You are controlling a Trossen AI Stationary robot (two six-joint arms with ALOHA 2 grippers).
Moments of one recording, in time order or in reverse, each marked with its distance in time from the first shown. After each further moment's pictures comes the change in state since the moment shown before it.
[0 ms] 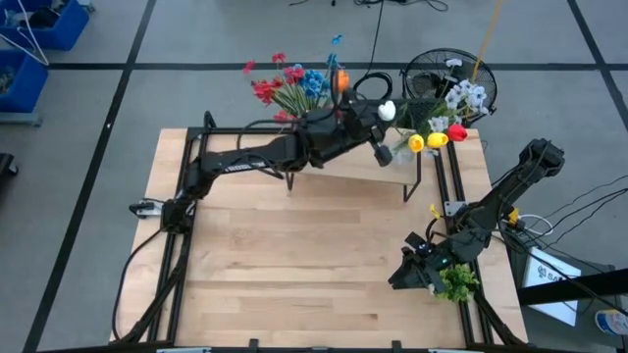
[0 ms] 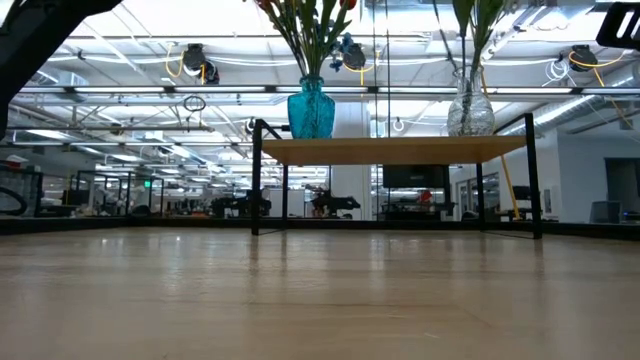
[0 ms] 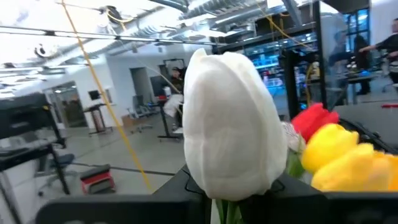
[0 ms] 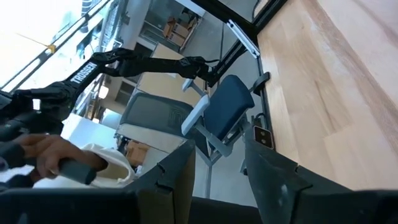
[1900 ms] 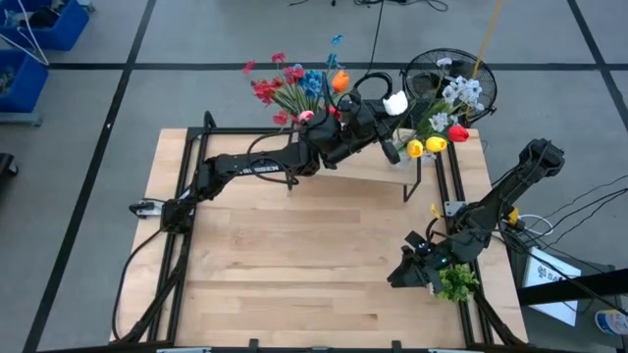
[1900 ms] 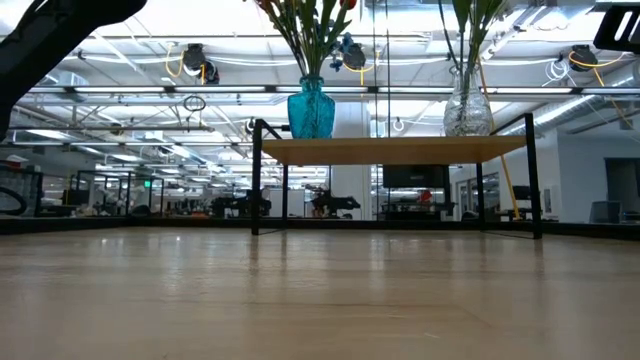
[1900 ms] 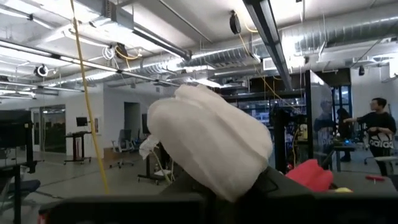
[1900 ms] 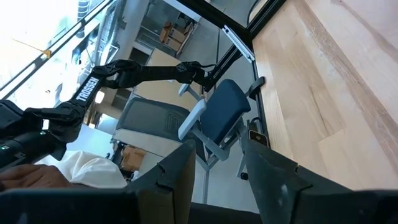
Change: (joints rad) left arm 0.011 0.086 0.002 0.321 0.058 -0.089; right arm 0.000 0.000 0.000 -0.004 0.026 0.004
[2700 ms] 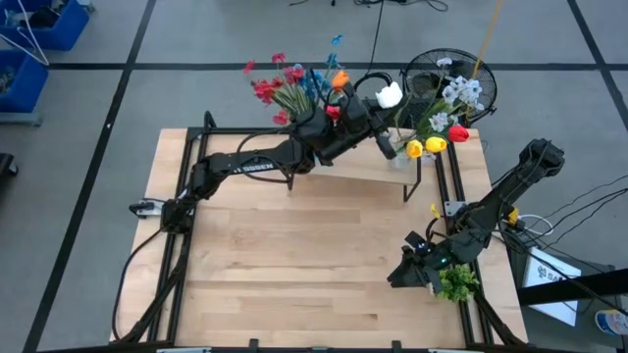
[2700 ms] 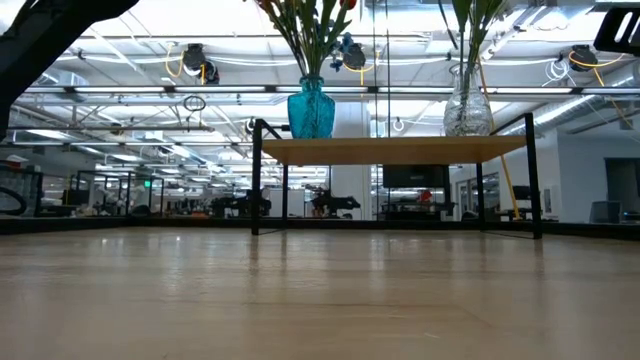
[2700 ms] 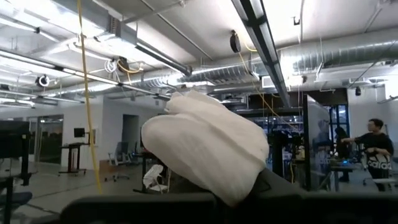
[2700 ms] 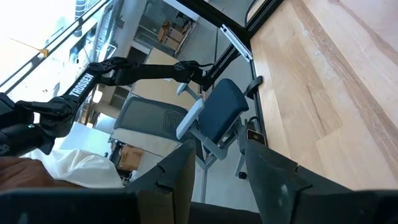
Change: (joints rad) left arm -0.003 -0.037 0.000 0.034 0.006 -0.007; right arm 0.000 0.000 0.000 -0.008 0.001 0.000
